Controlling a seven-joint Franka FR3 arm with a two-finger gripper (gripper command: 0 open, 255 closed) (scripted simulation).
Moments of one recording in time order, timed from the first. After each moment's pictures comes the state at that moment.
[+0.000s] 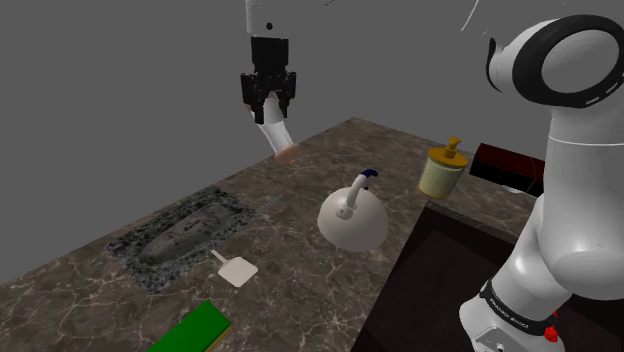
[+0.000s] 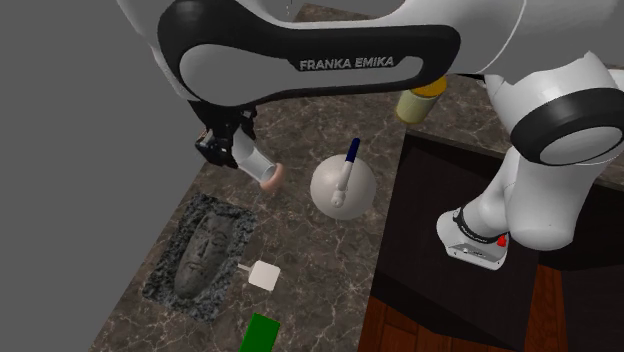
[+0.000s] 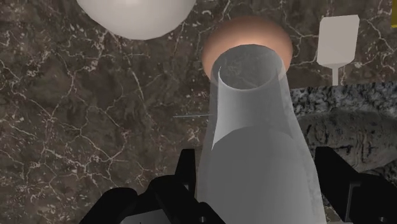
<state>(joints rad) 0.24 0.37 0.24 -1.19 -0.03 1.48 0.31</state>
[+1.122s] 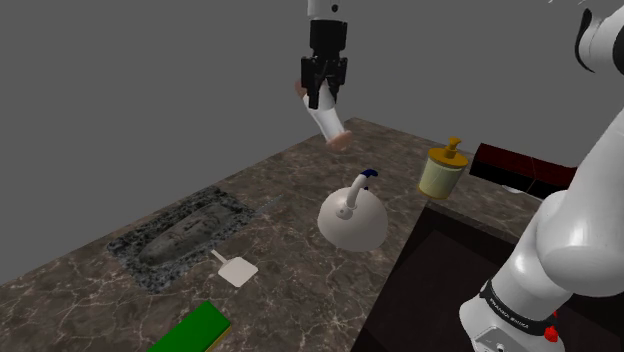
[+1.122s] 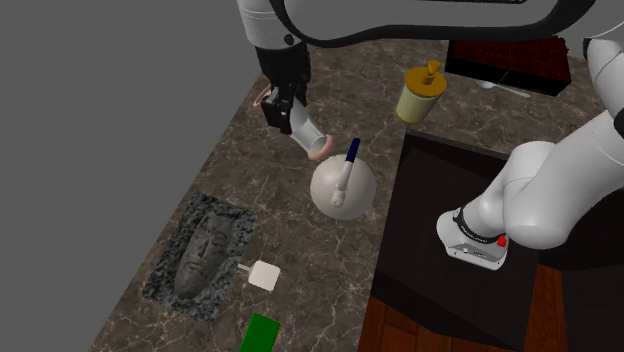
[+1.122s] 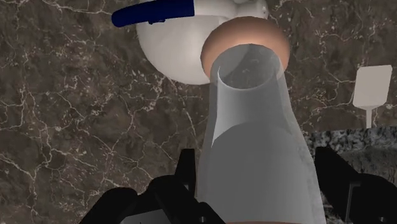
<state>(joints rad) 0.12 0.02 0.19 -1.54 0.04 1.49 0.15</state>
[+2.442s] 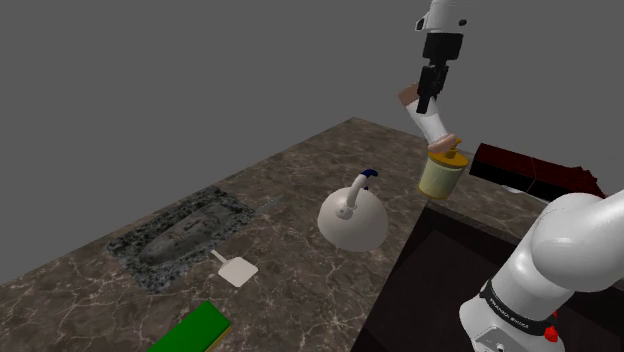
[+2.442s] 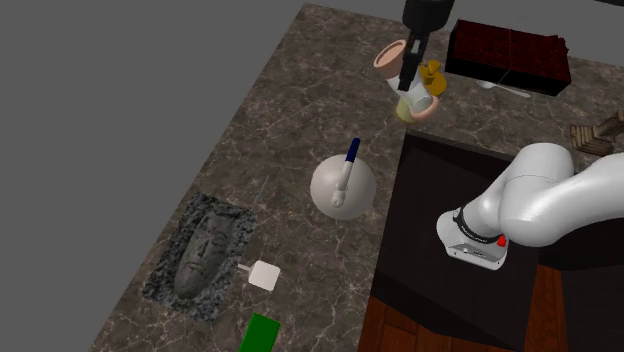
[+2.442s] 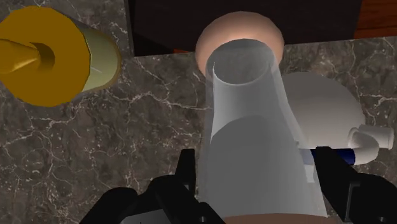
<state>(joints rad) -0.03 -0.52 -0.07 -2.08 -0.02 1.47 -0.24</state>
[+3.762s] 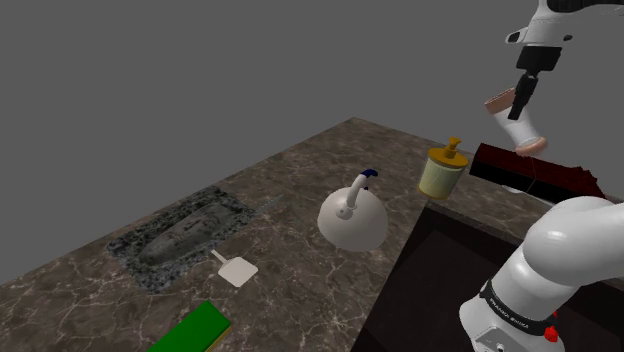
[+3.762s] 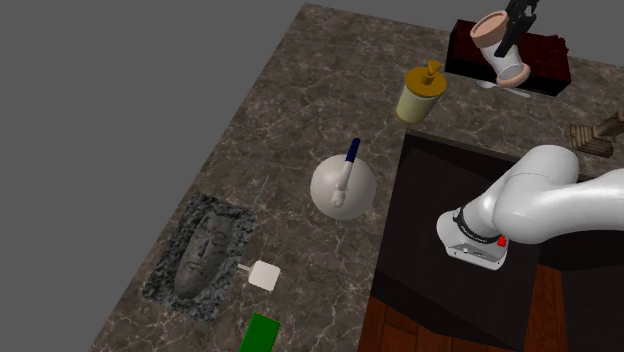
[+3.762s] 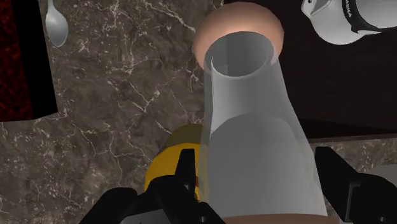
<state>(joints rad) -0.18 -0.73 -0.43 -2.16 -0.31 1.39 -0.69</state>
